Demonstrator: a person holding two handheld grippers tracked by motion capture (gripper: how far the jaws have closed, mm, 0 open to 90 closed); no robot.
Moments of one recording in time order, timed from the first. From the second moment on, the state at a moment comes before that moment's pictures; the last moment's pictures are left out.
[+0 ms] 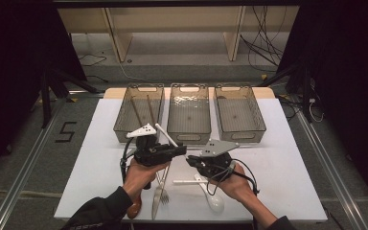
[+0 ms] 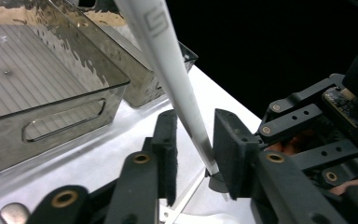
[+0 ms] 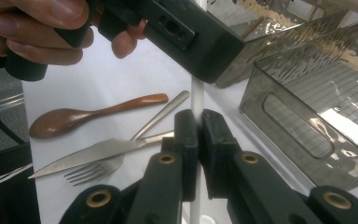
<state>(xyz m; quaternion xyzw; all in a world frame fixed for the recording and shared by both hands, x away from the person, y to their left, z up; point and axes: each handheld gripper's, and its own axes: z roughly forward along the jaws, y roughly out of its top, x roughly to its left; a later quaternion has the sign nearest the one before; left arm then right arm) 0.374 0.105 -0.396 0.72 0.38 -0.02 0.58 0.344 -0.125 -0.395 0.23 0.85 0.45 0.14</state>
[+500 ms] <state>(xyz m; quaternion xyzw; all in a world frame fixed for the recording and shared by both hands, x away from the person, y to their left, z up) 0.375 0.108 -0.391 0.72 0.37 -0.06 0.58 0.343 -0.125 -0.396 0.23 0.85 0.45 0.15</state>
